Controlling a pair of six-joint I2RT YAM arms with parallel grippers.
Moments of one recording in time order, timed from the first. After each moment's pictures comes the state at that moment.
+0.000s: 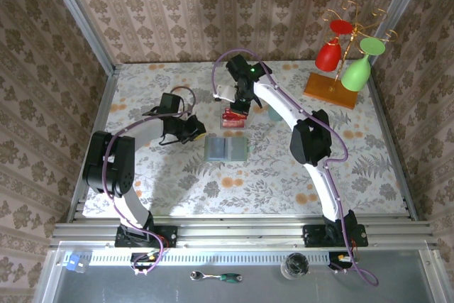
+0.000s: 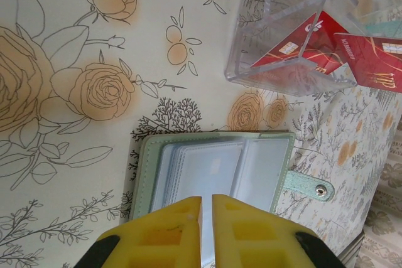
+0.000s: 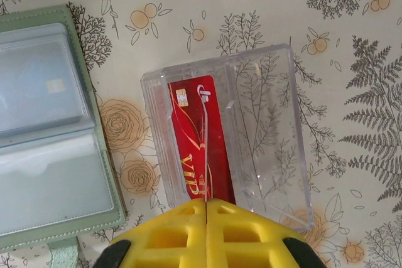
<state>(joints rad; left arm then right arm) -0.30 1.72 1.02 -0.34 0.58 -0.67 0.52 2.36 2.31 -1.18 -0.11 -0.78</state>
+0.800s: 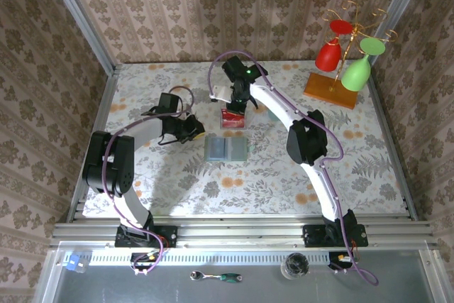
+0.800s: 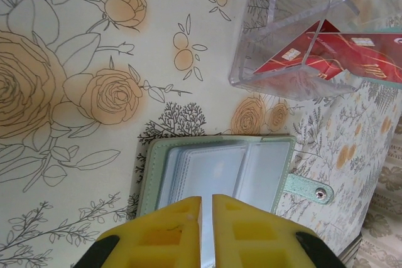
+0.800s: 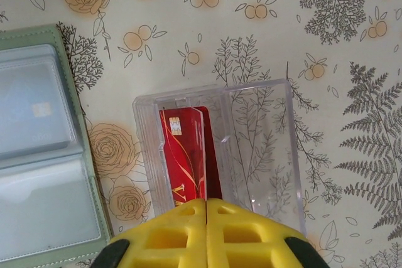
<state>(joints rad) -0.29 1.72 1.02 -0.34 0.59 -0.67 0.54 2.41 2.36 -1.15 -0.11 -0.80</state>
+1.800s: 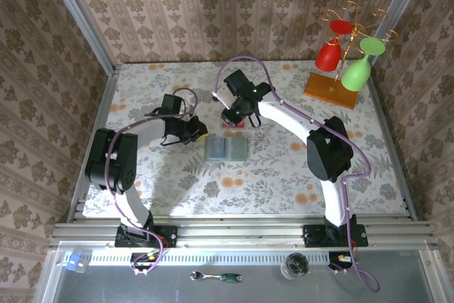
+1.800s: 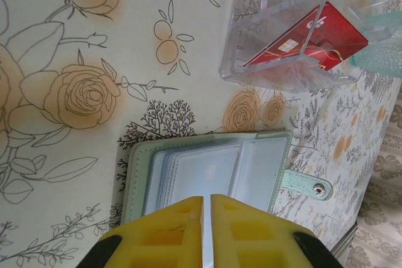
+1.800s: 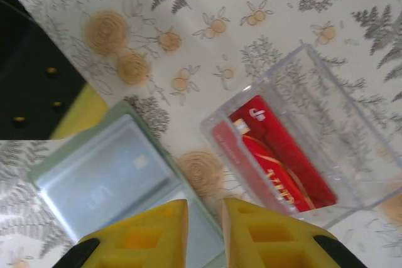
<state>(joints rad) -0.31 1.76 1.01 -0.29 0.62 -0.67 0.61 2.03 1.75 -0.74 -0.11 -0.18</state>
